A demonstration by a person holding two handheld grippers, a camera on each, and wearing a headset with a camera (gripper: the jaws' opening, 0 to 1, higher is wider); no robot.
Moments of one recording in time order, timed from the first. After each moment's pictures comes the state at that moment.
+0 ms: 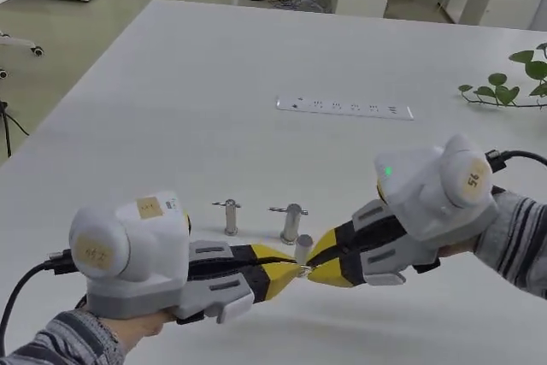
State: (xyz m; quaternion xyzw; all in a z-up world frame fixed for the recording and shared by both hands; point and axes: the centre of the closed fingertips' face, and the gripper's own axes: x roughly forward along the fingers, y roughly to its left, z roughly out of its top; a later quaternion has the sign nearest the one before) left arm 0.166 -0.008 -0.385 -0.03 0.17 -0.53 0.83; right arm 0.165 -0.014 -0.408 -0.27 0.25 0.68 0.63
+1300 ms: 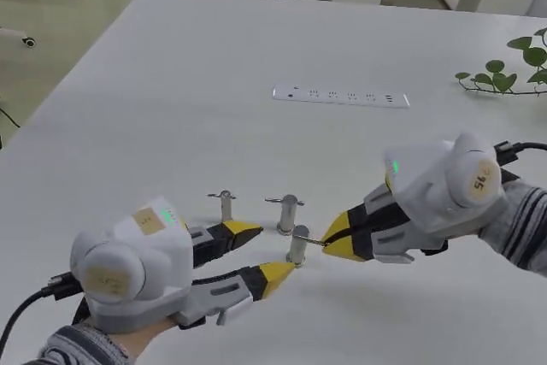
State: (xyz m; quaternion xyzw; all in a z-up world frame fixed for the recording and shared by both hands) left arm 0.195 0.005 -0.407 0.04 0.16 -0.42 0.89; right arm 0.198 -0.043 -0.421 -0.35 0.23 0.64 0.65
